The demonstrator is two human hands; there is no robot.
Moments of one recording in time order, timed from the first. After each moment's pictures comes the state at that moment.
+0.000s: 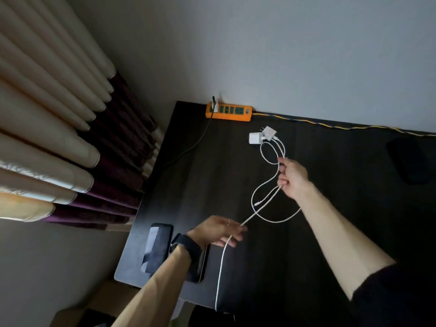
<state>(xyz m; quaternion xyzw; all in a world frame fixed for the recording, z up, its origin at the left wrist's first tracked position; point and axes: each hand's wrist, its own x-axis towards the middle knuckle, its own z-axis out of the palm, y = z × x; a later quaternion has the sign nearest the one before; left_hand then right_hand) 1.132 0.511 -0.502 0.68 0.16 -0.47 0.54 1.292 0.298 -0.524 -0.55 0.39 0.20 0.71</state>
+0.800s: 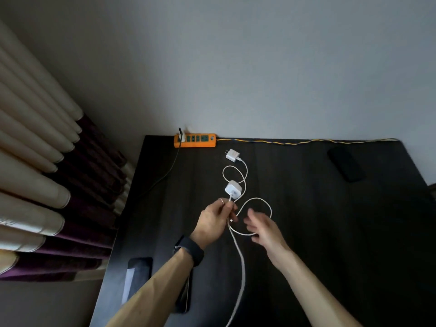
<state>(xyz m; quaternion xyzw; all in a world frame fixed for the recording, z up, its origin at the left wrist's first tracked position) 1.173 0.457 -0.475 0.79 0.05 -0.17 0.58 1.142 0.289 -0.475 -0.67 0.26 0.24 0.65</state>
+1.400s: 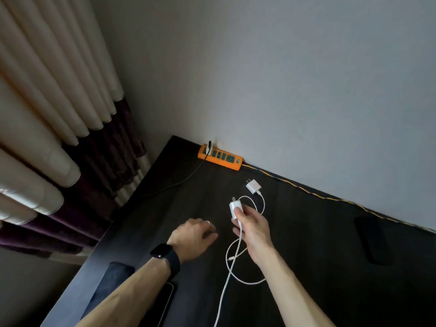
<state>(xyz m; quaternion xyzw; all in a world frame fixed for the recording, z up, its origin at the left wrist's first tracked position) 1.211 0.527 -0.520 0.95 0.02 -0.16 0.27 1.267 0.349 -0.487 -0.65 0.21 0.23 0.69</state>
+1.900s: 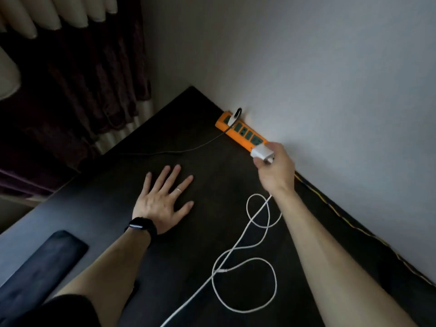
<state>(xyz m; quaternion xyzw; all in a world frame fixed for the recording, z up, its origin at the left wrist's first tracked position) 1.247 0.577 -0.677 0.97 0.16 -0.08 0.14 1.452 0.392 -0.547 -0.94 -0.08 0.08 0.33</state>
